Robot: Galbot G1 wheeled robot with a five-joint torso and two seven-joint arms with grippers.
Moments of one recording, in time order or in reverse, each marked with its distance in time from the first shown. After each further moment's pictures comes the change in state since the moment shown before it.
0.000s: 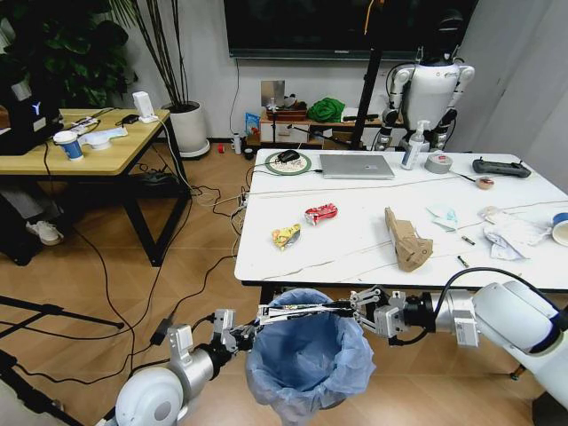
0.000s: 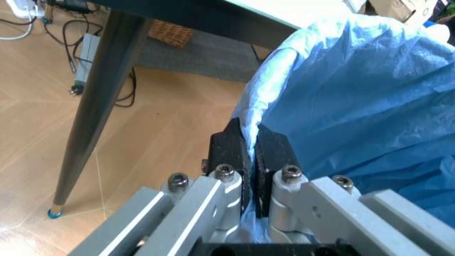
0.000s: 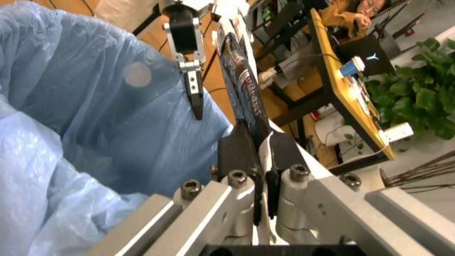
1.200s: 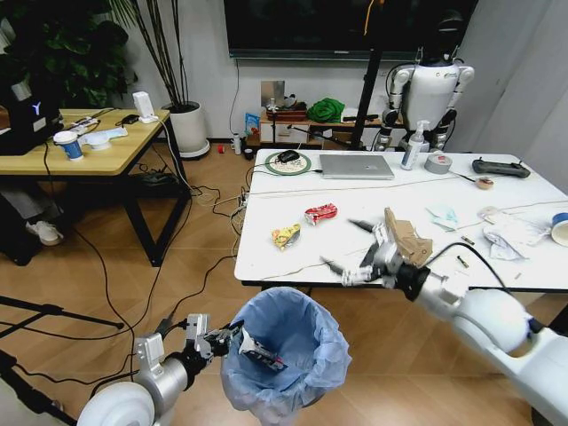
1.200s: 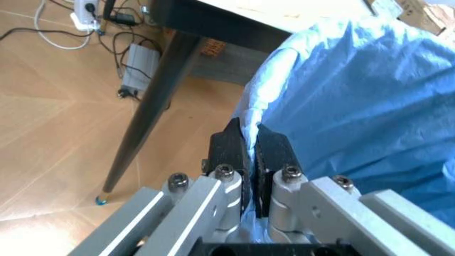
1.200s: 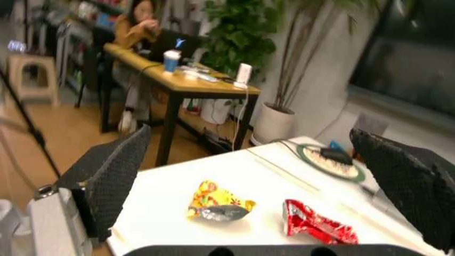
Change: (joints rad) left arm 0.209 0.017 -0.223 -0.110 0.009 0.015 -0.027; right arm 0.171 0.133 -0.213 -0.127 0.509 -0.235 0.606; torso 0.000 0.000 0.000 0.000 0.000
